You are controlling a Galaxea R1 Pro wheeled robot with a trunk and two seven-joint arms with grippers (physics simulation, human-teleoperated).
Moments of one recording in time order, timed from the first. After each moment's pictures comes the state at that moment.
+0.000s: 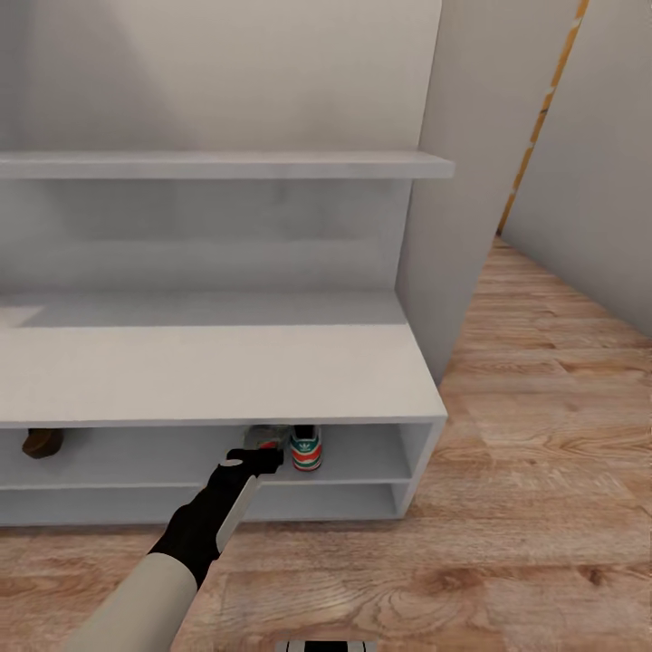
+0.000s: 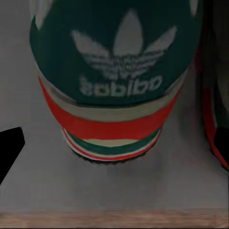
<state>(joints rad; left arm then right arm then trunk) -0.65 -0.09 -0.22 -0.84 0.20 0.44 0.25 -0.76 -0.46 -1.06 -1.09 0.36 0.59 0.40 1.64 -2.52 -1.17</state>
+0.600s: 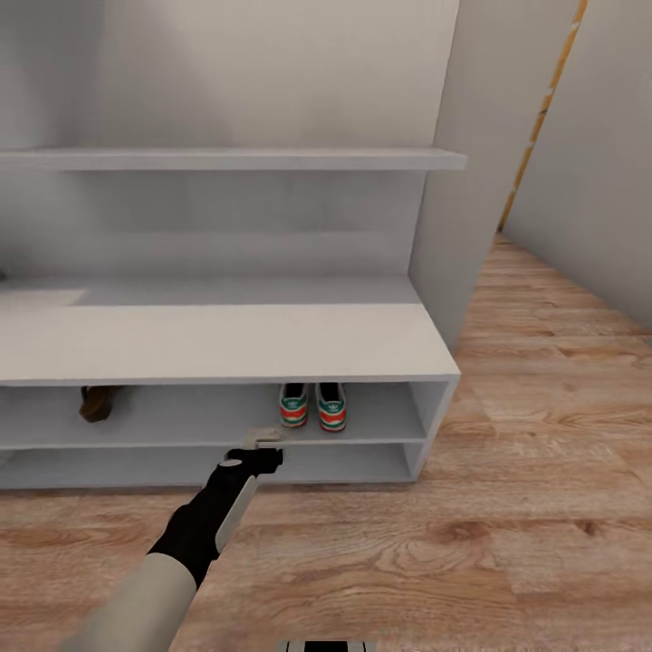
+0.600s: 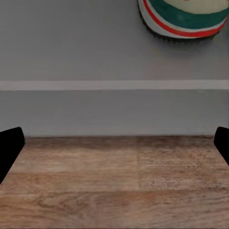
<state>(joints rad) -0.65 -0.08 -0.22 -0.84 0.20 0.44 0.25 -0.76 -0.46 -1.06 -1.09 0.36 0.59 0.40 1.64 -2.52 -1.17</state>
